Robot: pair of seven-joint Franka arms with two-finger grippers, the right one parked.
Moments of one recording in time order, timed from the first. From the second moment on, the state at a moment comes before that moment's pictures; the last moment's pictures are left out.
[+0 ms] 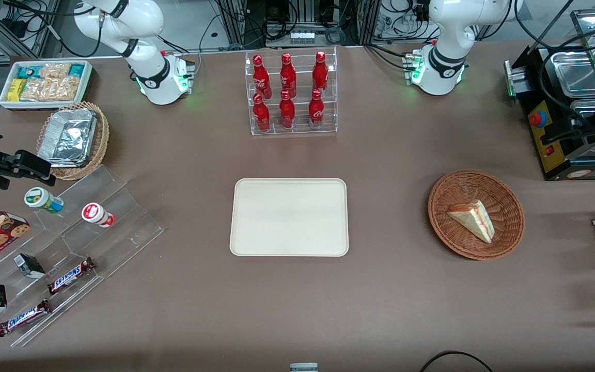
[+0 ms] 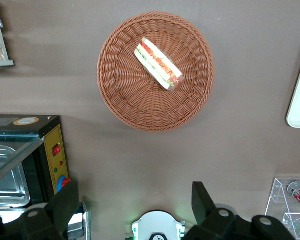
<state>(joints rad) 0.01 0.04 0.06 -1.59 0.02 1.42 0.04</state>
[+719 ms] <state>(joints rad) 0.01 0.13 0.06 -1.80 0.01 1.72 -0.31</state>
